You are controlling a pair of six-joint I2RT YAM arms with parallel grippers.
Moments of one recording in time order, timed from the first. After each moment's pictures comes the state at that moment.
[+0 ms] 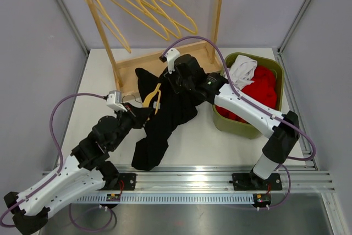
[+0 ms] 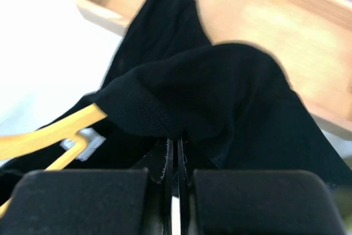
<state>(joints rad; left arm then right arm) -0.84 0.54 0.62 -0.22 -0.35 -0.73 0.85 1.68 1.64 -0.48 0.13 0.00</state>
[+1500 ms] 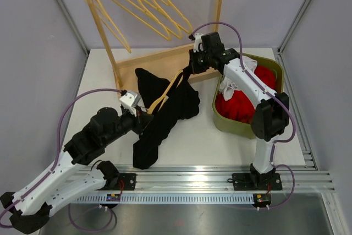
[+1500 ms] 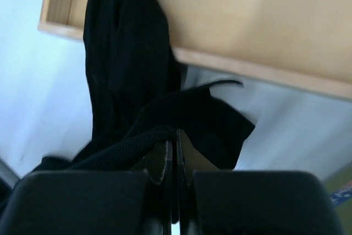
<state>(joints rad) -0.81 0.63 0.81 -0.46 -0.03 -0.26 0.45 1.91 1.86 -0.60 -0.24 0.15</state>
